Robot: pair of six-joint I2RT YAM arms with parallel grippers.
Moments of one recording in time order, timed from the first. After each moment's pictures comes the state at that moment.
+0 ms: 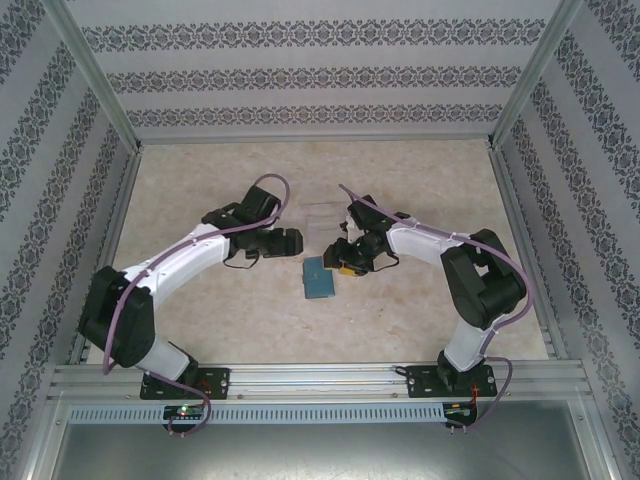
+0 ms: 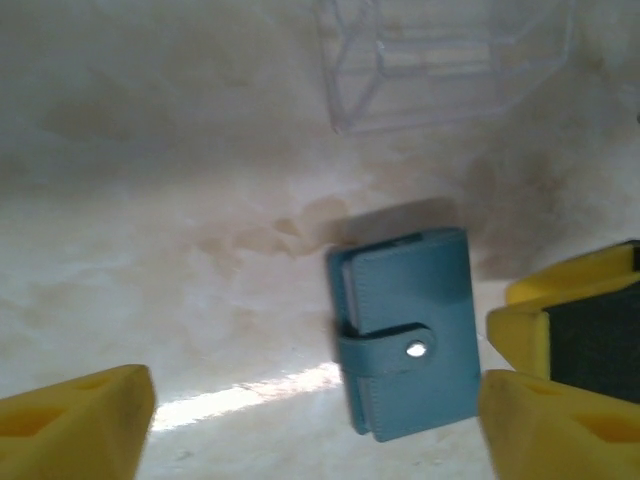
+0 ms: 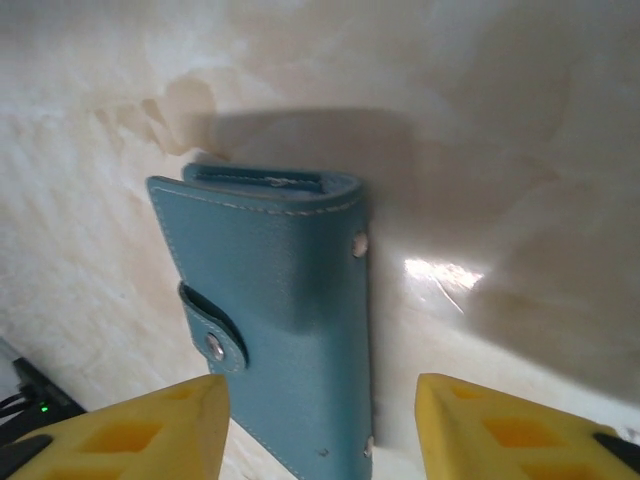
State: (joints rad) left arm -0.52 1.52 1.10 -0.65 0.16 -0.58; right arm 0.51 1.76 1.04 -0.49 -0.55 0.64
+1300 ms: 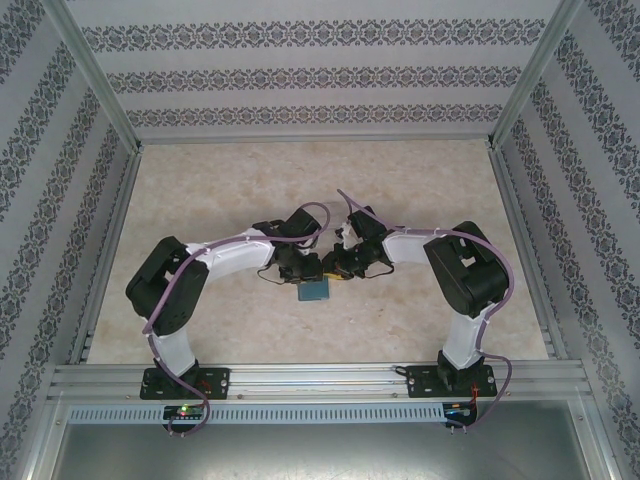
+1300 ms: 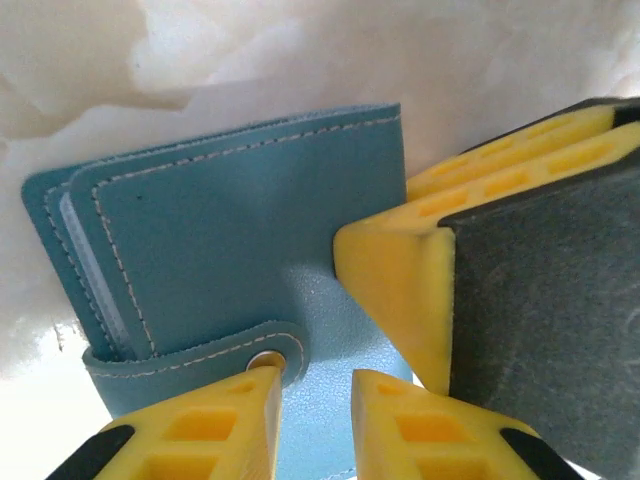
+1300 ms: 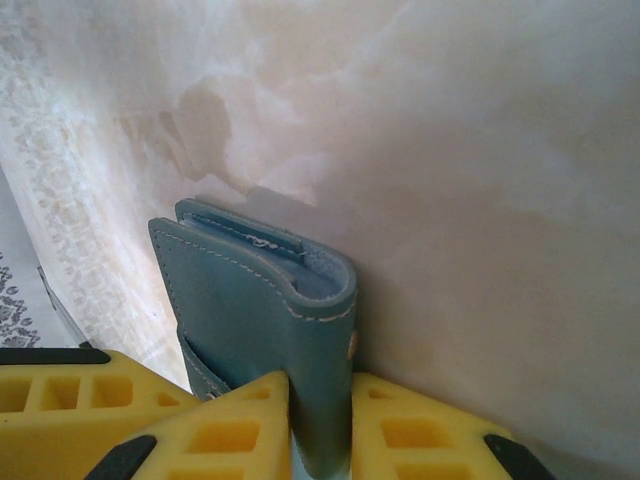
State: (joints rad) left arm -0.69 1.80 1.15 -0.58 0.28 -0.70; right arm 0.51 1.86 0.93 -0.18 -0.70 0.71
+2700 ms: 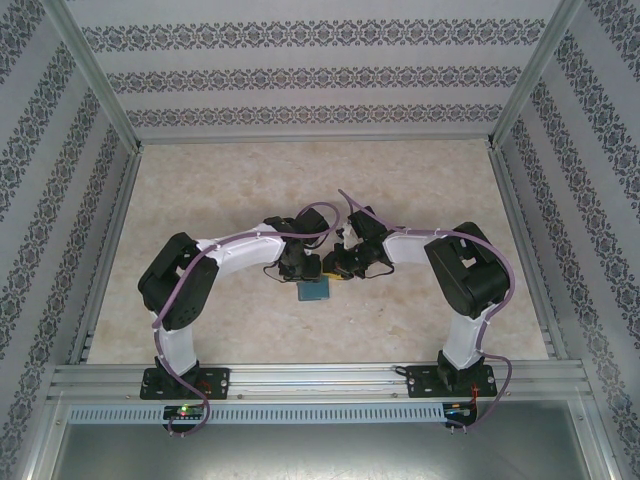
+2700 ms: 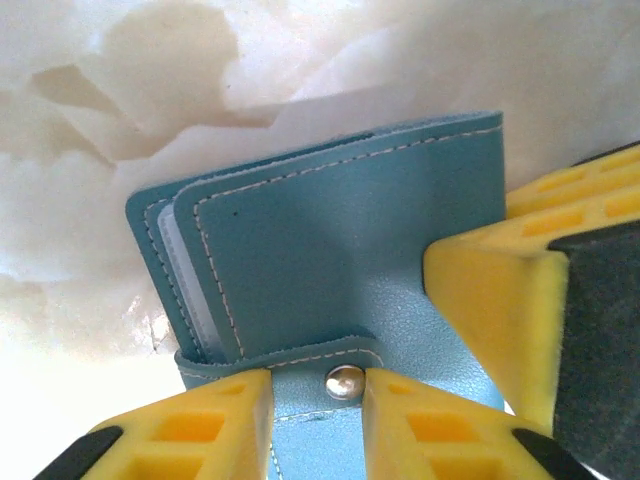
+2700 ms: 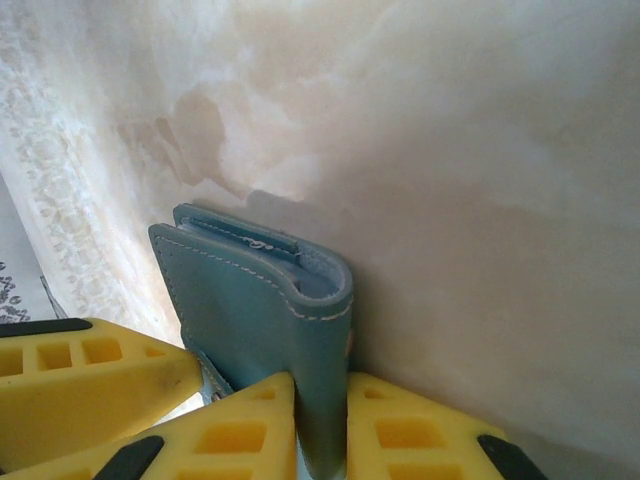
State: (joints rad) left arm -0.72 1.87 1.25 -0.73 0.14 -0.65; right arm 0.52 1.85 0.93 -0.18 -0.69 0.74
